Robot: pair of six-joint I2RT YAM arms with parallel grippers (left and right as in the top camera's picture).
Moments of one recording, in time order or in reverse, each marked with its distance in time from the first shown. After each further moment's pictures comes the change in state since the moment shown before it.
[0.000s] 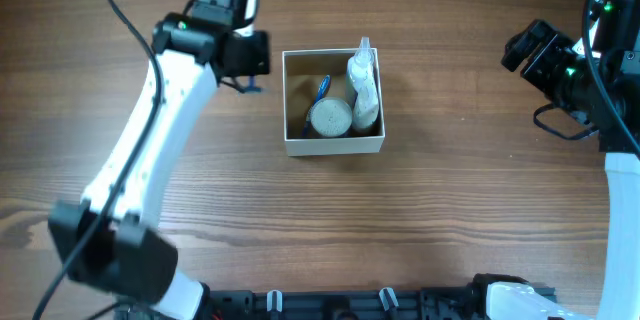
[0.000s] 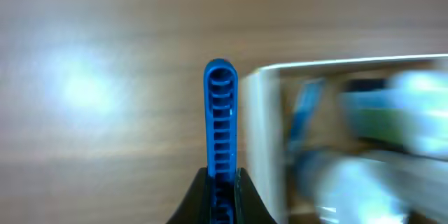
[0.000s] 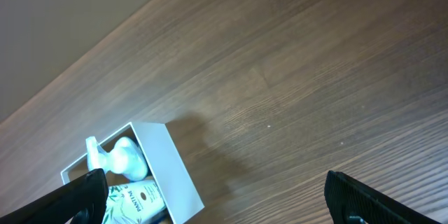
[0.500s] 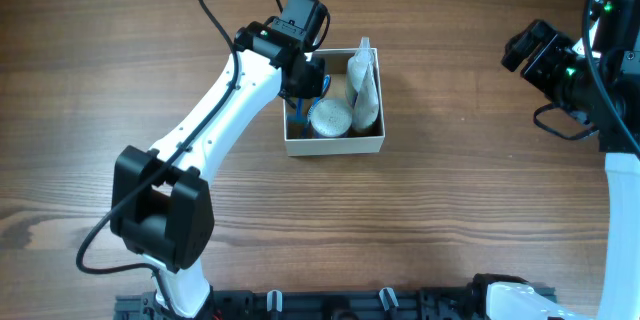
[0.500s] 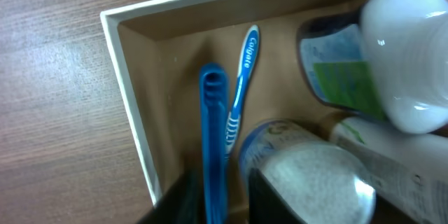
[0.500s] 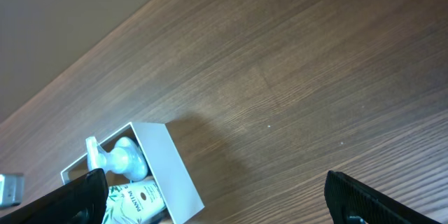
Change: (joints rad) left arm -0.172 0.198 -0.005 0.022 0.004 -0.071; right arm 0.000 0.000 0.000 0.000 0.000 0.000
